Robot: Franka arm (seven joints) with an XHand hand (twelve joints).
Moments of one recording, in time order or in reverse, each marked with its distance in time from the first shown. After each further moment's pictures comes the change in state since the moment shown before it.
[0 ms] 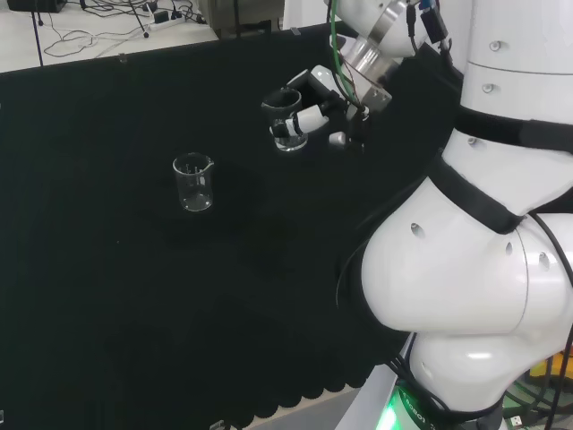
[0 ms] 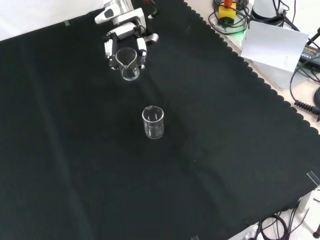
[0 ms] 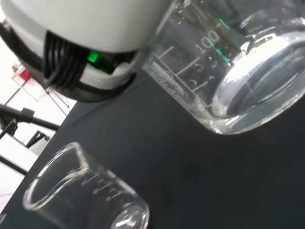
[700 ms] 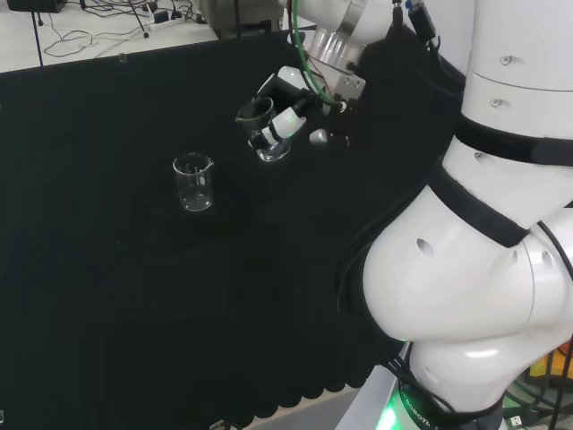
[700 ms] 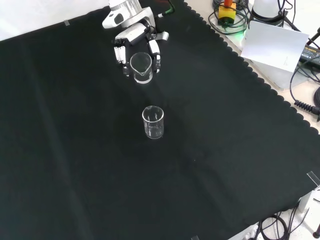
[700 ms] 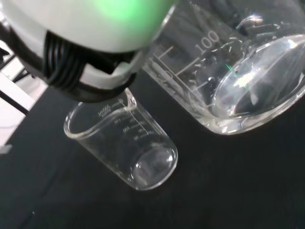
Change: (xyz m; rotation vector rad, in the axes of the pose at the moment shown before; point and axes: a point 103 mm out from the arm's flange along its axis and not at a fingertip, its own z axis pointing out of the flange) arm 0.054 -0.007 0.016 0.172 -0.133 -0.025
